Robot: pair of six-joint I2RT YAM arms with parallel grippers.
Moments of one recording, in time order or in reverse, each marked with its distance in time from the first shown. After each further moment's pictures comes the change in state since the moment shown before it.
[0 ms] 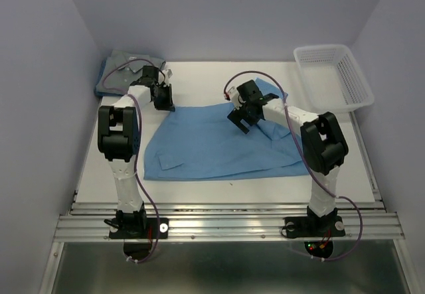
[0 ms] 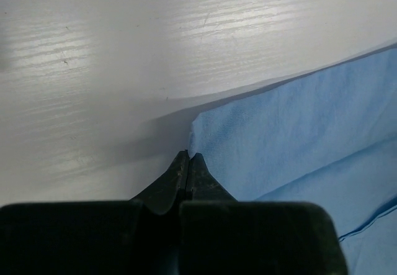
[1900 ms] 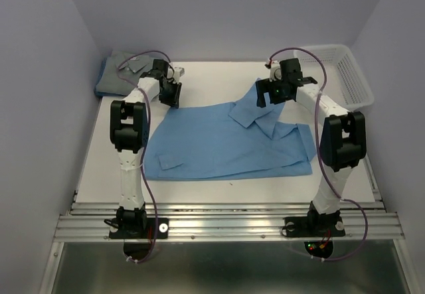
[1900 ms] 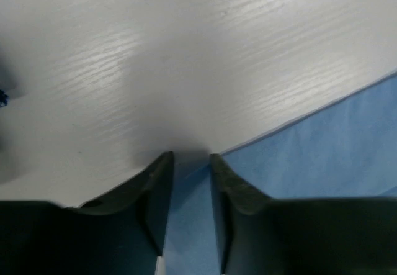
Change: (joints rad) left arm -0.052 0.212 0.330 -0.180 -0.082 0.254; right arm -0.303 -0.041 0.107 0.018 -0.357 0.296
